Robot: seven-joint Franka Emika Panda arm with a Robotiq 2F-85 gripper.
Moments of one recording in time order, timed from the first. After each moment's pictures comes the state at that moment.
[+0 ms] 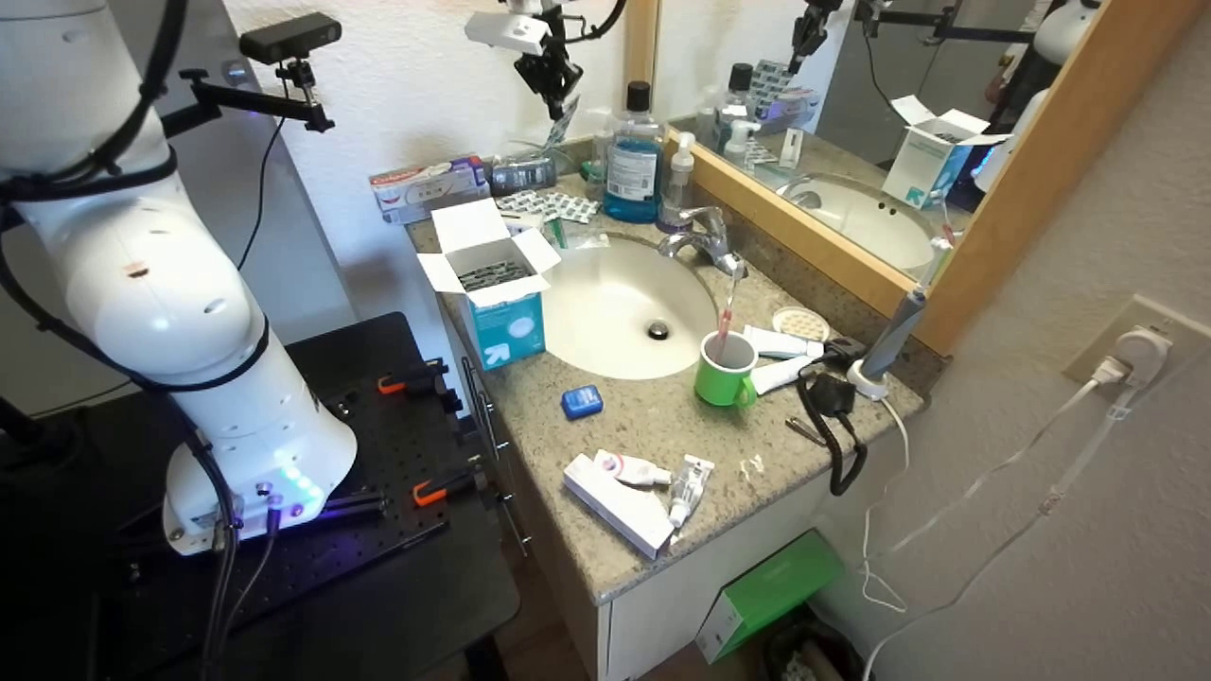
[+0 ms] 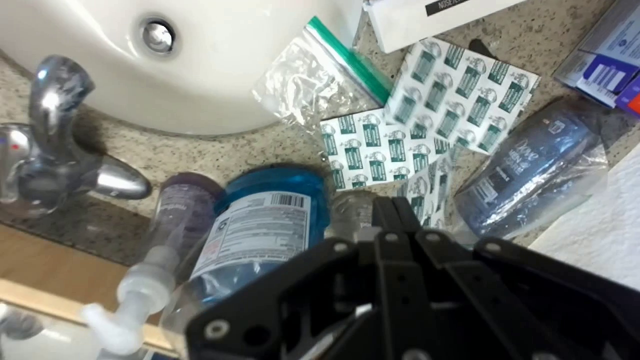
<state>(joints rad) 0.25 0.10 0.26 -1.99 -0.09 2.29 0.08</state>
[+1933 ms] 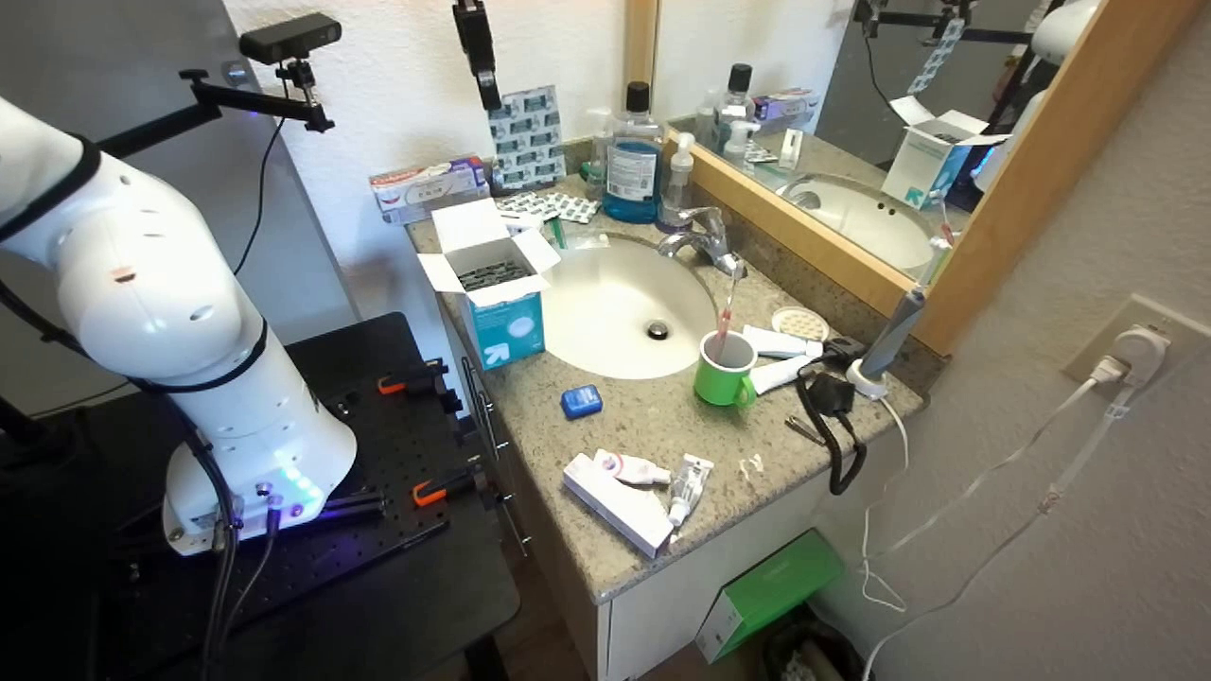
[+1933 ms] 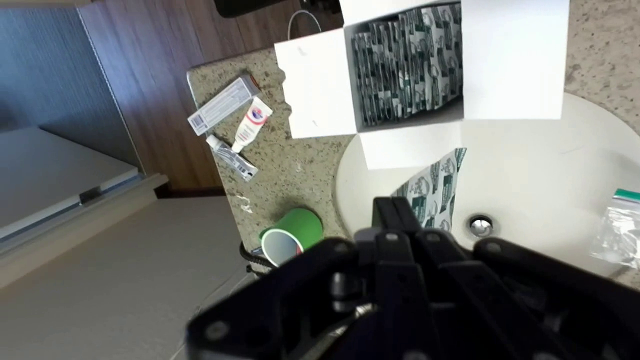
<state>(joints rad) 0.17 -0.46 0.27 -2.24 -0.28 1.61 0.68</state>
